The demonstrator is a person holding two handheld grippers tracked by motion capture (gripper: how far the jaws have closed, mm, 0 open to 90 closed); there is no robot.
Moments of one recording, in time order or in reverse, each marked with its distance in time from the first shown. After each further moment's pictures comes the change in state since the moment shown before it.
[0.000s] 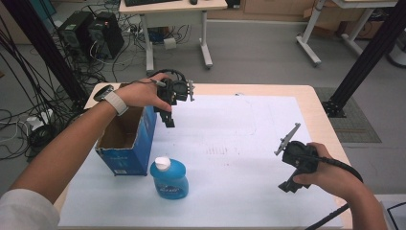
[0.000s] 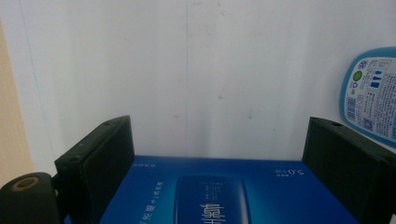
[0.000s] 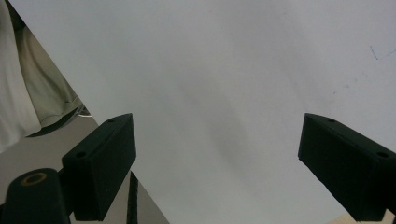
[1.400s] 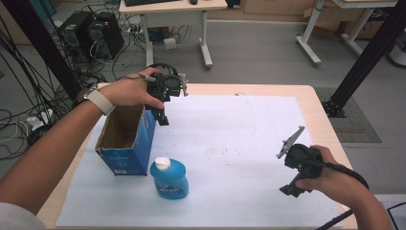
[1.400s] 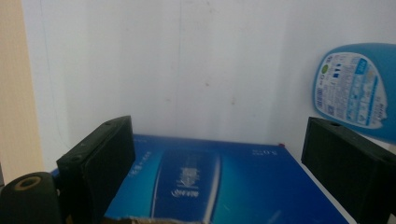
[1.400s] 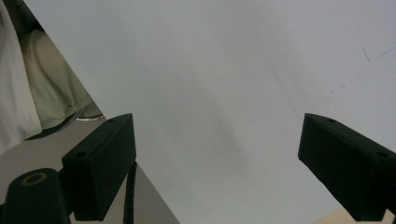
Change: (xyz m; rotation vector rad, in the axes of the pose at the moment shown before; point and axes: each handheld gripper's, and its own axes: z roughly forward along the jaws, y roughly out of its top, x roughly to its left) left arm -0.030 -0.022 -0.044 -0.023 0.027 -0.052; right arm 0.019 -0.010 -0.012 -0.028 -0.029 -0.010
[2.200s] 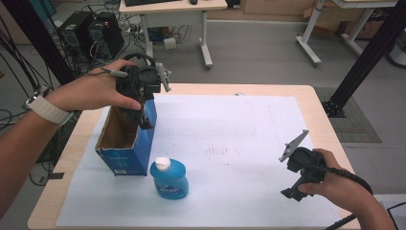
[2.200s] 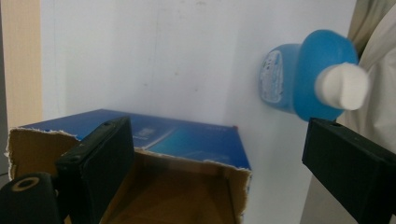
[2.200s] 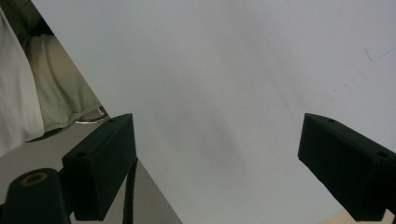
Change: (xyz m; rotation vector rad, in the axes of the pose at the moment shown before) left arm -0.074 -0.031 -0.068 -0.071 0.036 -0.055; right arm 0.006 -0.010 -0.002 -0.026 -0.006 -0.005
